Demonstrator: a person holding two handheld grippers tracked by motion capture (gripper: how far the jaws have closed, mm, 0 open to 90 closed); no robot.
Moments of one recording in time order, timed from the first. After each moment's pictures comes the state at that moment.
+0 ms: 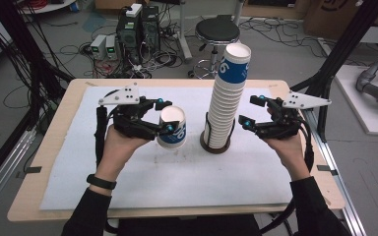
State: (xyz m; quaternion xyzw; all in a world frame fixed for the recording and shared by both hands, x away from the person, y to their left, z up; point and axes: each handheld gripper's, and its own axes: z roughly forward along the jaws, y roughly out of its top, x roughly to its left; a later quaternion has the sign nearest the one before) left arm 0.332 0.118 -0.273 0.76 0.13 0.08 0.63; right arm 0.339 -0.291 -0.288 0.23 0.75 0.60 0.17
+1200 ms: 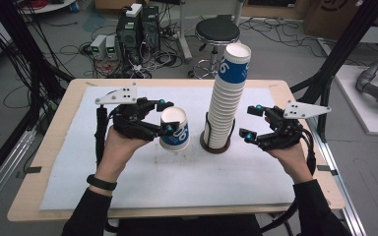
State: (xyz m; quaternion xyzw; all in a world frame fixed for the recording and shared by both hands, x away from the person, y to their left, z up) left arm 0.331 0.118 -0.273 0.74 0.13 0.05 0.65; right arm 0.325 -0.294 -0.299 0.18 0.76 0.61 0.13
